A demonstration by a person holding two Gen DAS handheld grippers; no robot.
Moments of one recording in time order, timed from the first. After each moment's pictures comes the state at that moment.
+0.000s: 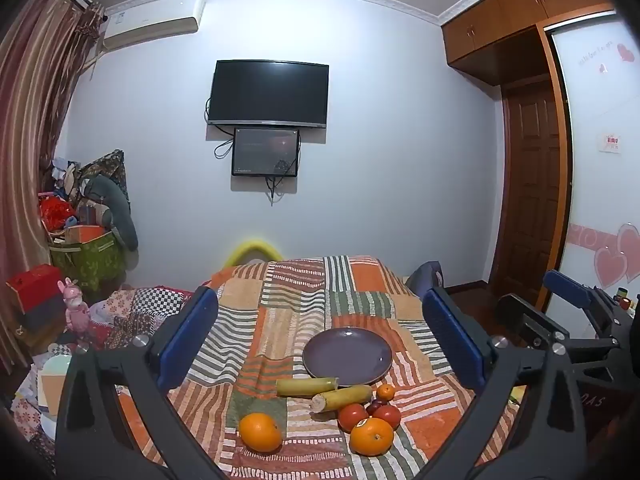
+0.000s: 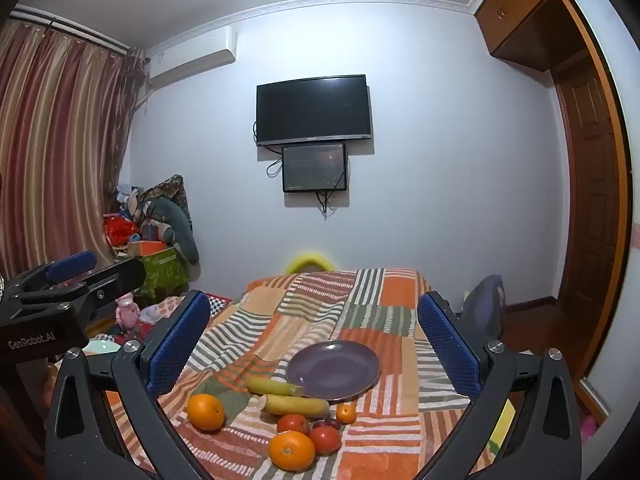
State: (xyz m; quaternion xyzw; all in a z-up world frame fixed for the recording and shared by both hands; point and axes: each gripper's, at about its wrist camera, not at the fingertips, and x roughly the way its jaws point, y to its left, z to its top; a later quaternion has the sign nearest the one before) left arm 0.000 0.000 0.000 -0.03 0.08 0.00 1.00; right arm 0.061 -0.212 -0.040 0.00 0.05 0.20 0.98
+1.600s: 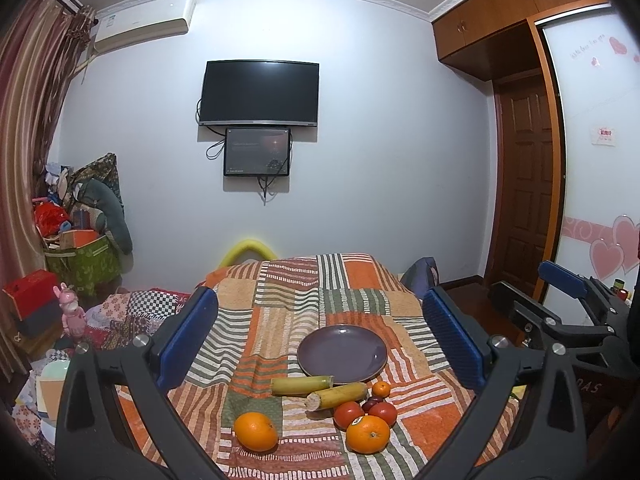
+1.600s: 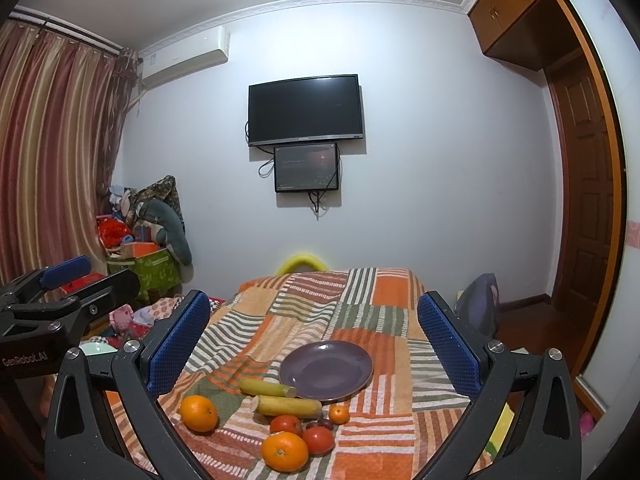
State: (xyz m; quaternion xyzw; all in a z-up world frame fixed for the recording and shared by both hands) left arm 0.000 -0.005 -0.004 -0.02 0.08 -0.01 1.00; right arm 0.061 -0.213 -0.037 0.00 0.06 0.18 0.98
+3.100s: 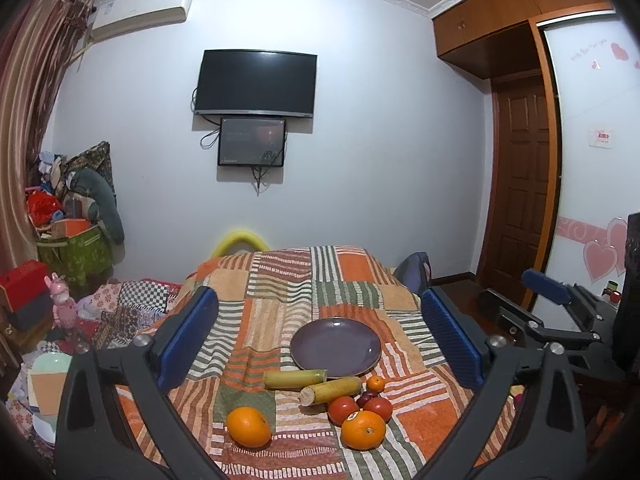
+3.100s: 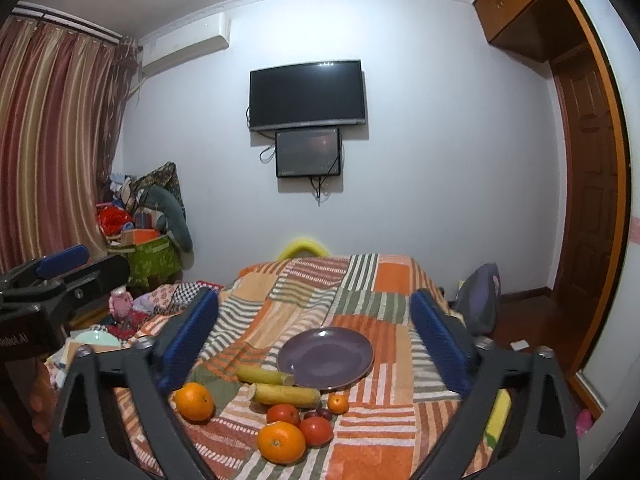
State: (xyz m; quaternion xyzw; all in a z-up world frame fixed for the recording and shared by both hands) left arm 0.010 0.011 -0.011 -0.03 0.10 -0.02 0.99; right arm 0.074 -0.212 -0.048 0.00 0.09 0.19 0.98
